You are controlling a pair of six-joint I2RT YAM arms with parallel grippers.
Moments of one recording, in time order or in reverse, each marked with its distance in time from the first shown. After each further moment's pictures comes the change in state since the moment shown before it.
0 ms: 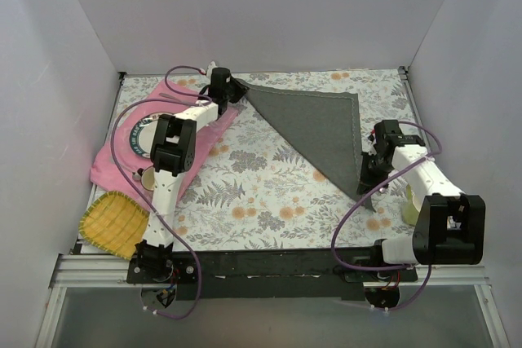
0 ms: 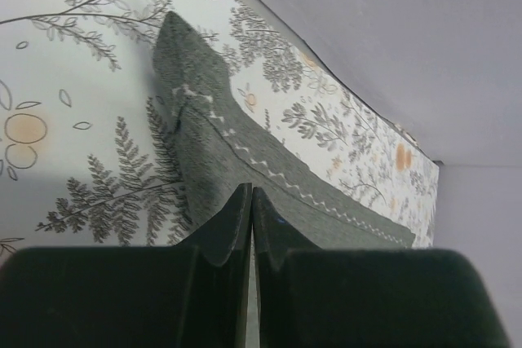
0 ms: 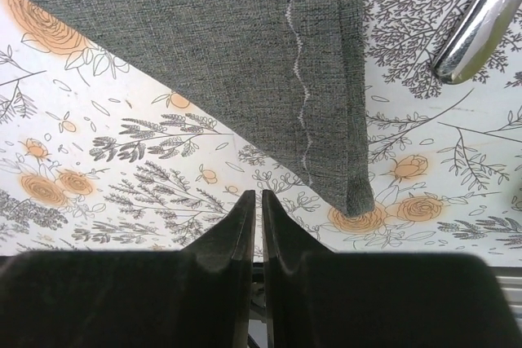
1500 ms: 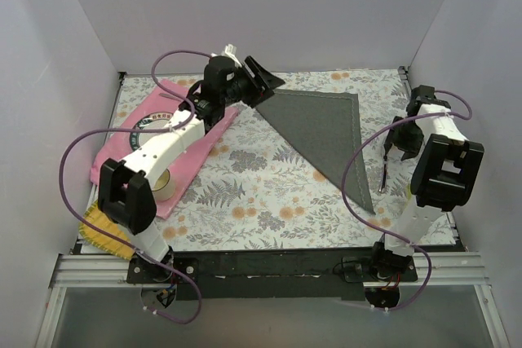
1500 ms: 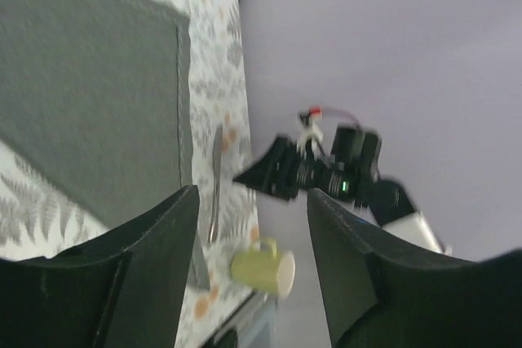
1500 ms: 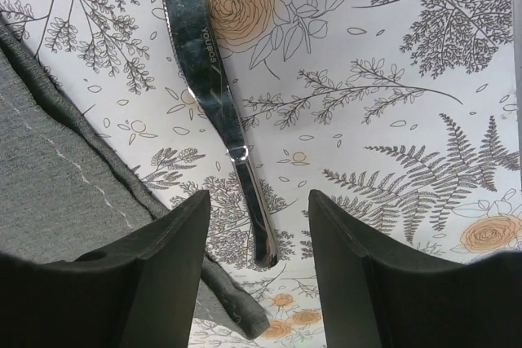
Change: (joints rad) left arm -0.205 -0.763 -0.362 -0.253 0.159 -0.122; right arm -0.272 0.470 0.481 0.055 0.179 -0.089
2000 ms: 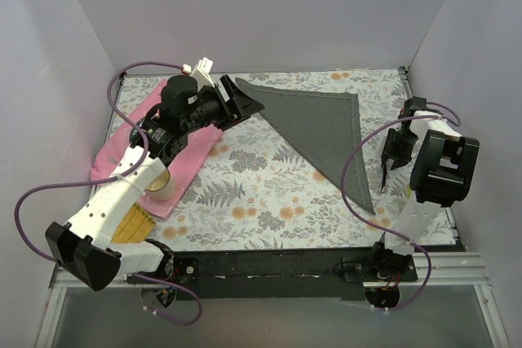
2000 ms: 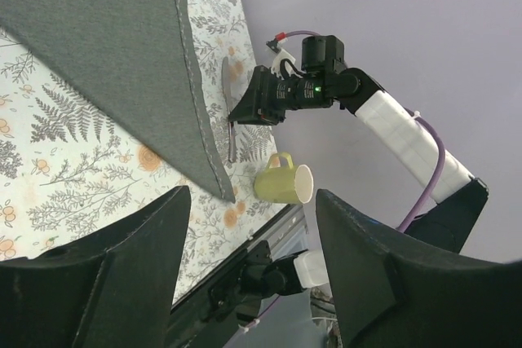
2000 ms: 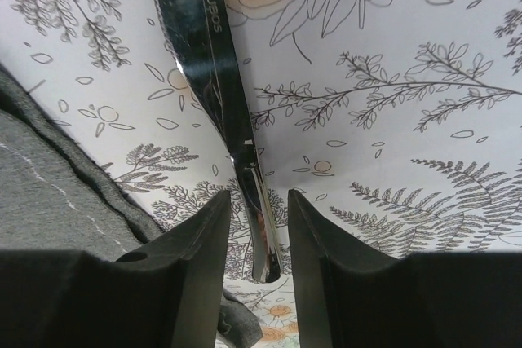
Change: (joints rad) left arm -0.012 -0.455 -0.219 -0.248 0.105 0.172; right arm -0.007 0.045 -0.090 0.056 -0.051 -0.053
